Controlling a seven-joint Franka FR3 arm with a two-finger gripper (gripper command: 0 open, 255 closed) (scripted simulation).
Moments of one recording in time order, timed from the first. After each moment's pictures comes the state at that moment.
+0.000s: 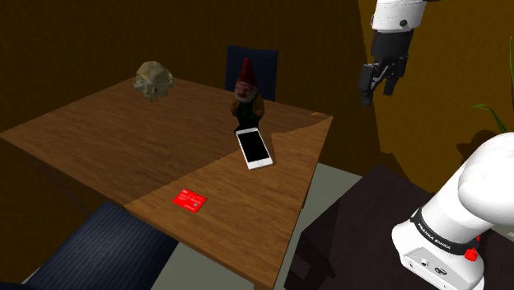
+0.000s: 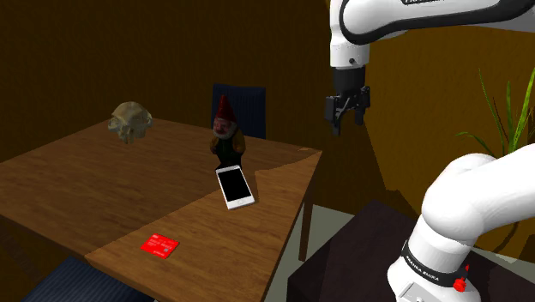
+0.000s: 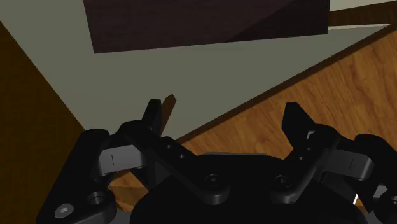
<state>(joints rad) -0.01 -0.75 0.03 -2.45 0.00 1.54 0.13</state>
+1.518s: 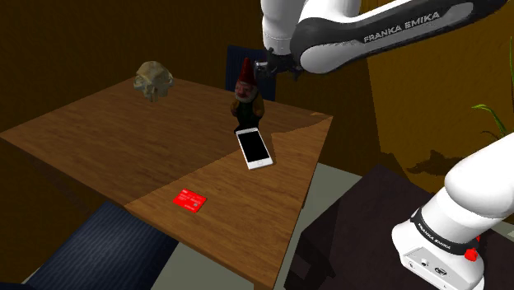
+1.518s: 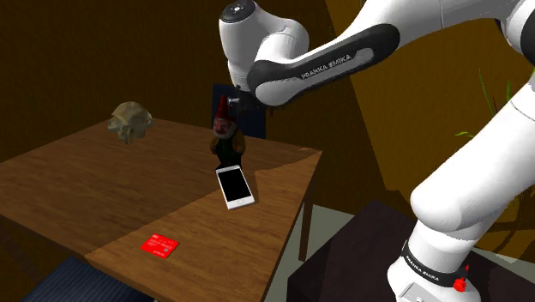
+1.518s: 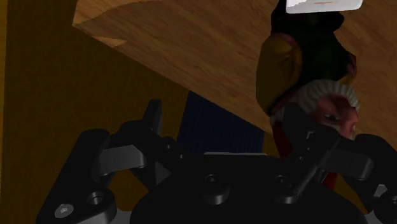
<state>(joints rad) -0.27 -0.26 0.65 -2.16 -0.45 2.11 1.10</state>
